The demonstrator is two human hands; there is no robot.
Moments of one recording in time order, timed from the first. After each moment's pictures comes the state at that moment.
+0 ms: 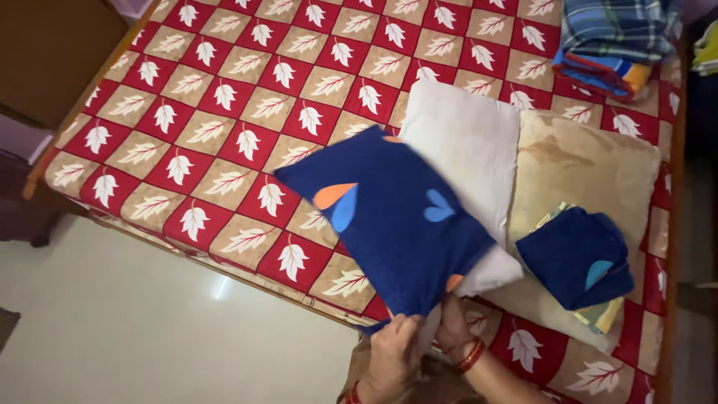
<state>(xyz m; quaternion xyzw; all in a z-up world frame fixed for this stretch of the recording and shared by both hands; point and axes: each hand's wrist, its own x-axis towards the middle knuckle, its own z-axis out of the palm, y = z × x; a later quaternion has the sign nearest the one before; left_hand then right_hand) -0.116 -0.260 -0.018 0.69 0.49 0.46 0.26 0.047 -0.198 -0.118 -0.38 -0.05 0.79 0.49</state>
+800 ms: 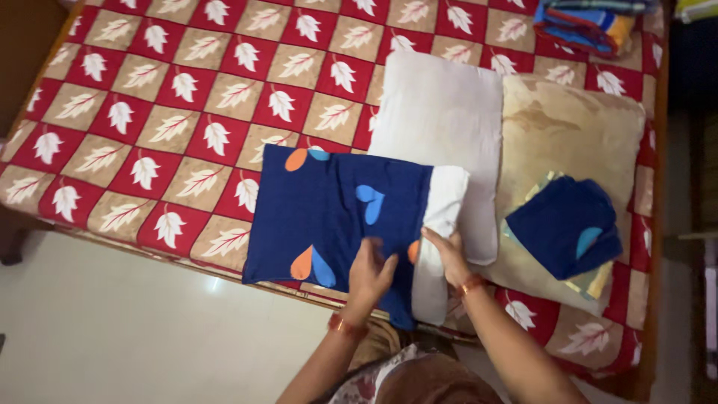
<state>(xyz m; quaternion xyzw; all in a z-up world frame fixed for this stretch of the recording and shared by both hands) -0.127 -0.148 -0.095 0.58 0.63 0.35 0.37 0.081 -0.117 -0.154 -0.58 -0.30 0.58 0.49</state>
